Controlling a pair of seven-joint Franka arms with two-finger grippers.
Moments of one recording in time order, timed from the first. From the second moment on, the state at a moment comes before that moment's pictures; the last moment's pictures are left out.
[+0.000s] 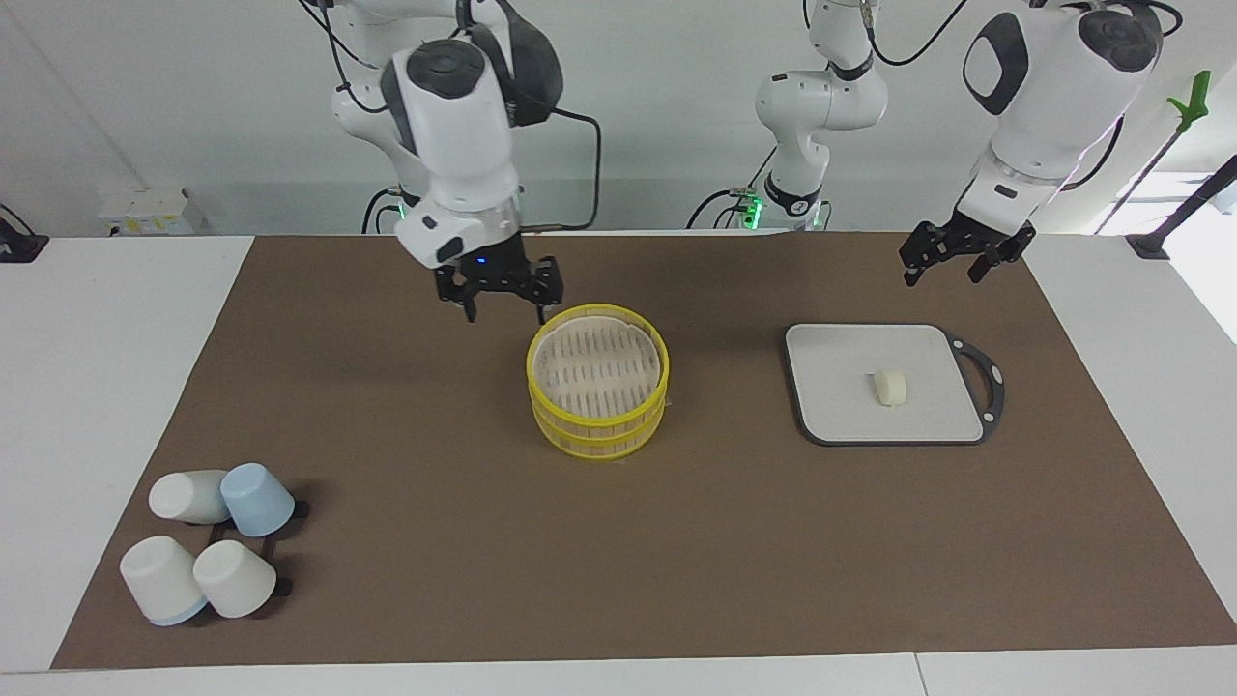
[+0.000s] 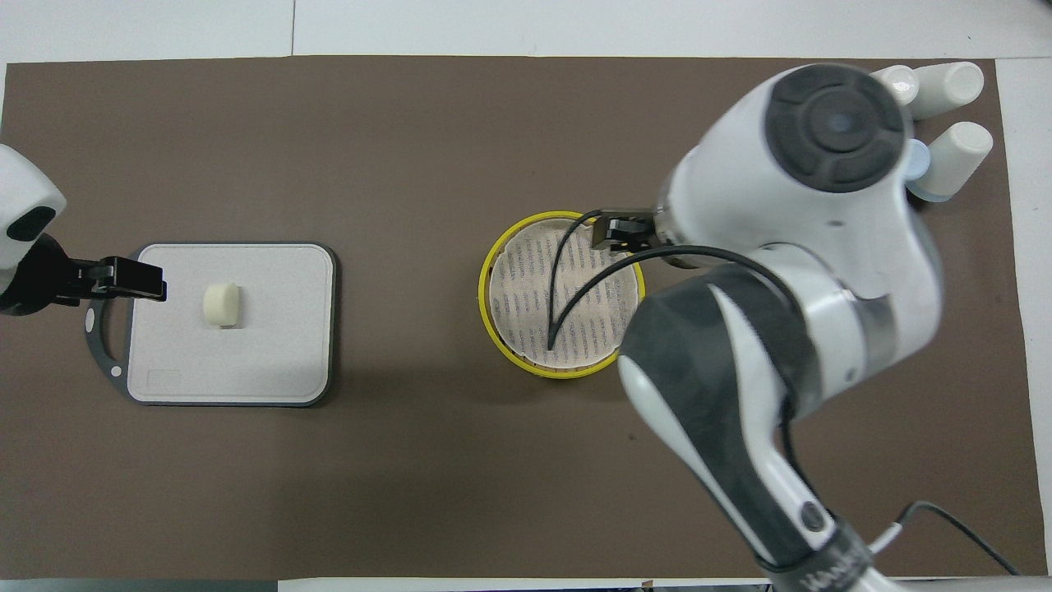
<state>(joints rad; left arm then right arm) -0.08 -0.11 0.04 -1.90 0.01 1.77 -0.01 0.48 0.23 -0.02 -1.54 0.01 1.80 0.58</state>
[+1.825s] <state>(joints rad) -0.06 0.08 0.05 -2.34 0.01 2.46 0.04 0.75 0.60 -0.03 -1.35 -0.05 1.96 0.85</state>
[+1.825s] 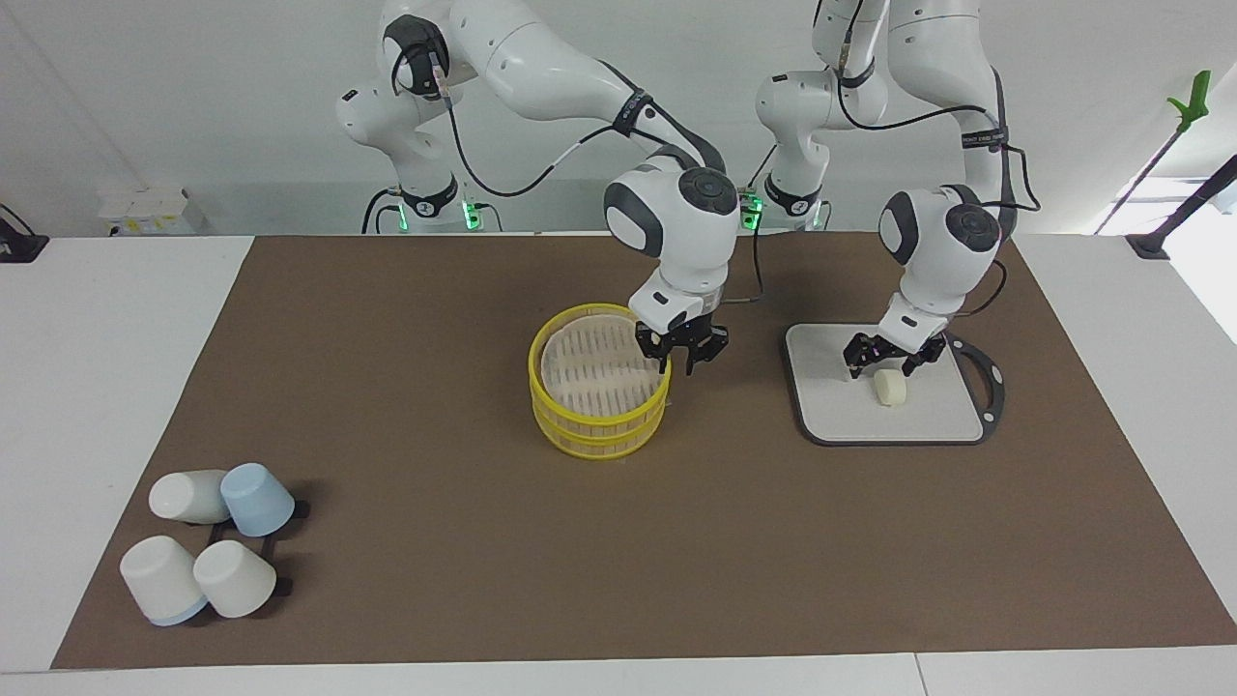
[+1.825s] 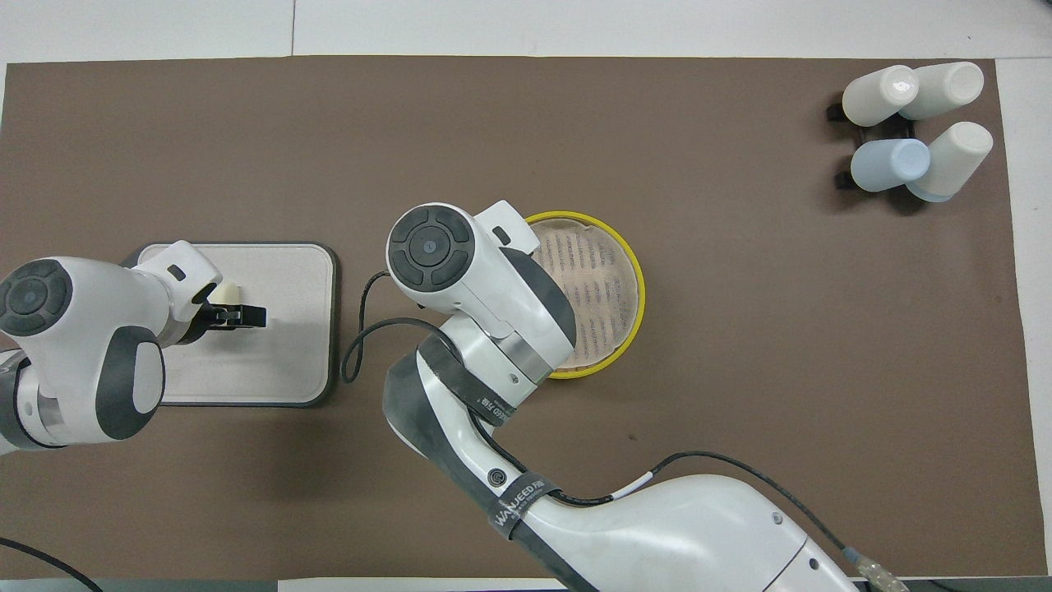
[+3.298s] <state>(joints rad) -0.25 0.15 0.02 -1.89 -0.06 2.07 -0.30 0.29 0.38 -0.05 -1.31 -0.05 1.69 0.25</state>
